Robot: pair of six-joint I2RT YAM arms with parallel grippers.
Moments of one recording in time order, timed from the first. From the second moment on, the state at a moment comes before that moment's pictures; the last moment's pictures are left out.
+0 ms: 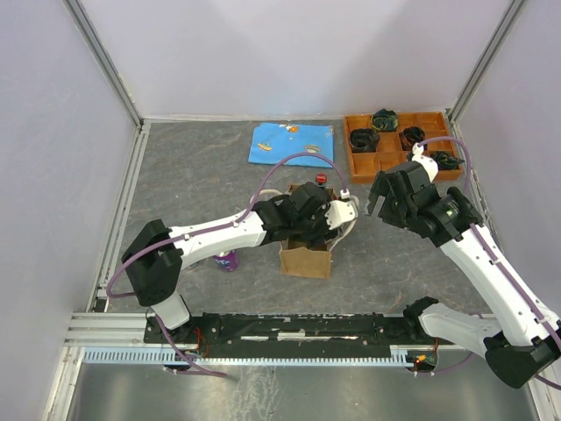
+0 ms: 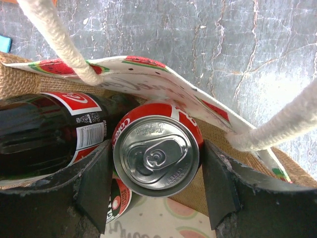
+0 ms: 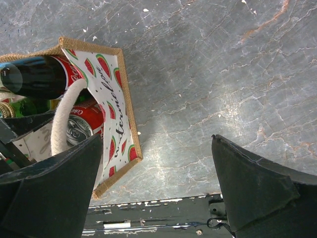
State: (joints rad) left arm -1.00 1.67 1.24 -0.30 0.06 0.37; right arm 0.51 1.05 1.22 -1.06 0.34 0.76
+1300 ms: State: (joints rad) left arm -1.00 1.46 1.25 -0.26 0.06 0.34; right arm 0.51 1.11 1.21 -1.02 0.31 0.75
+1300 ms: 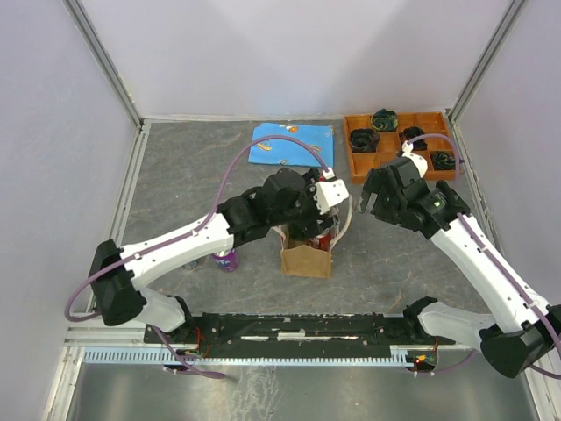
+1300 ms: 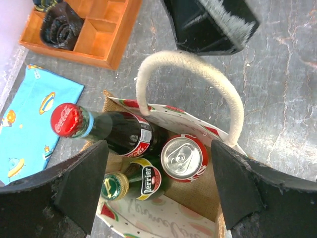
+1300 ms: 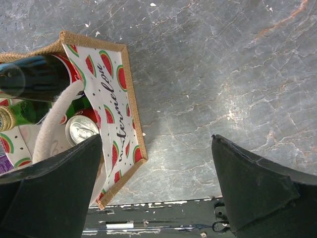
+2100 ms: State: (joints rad) left arm -0.37 0.83 0.85 -0.52 0.25 0.08; right arm 0.51 1.18 1.21 -0.98 0.26 0.75
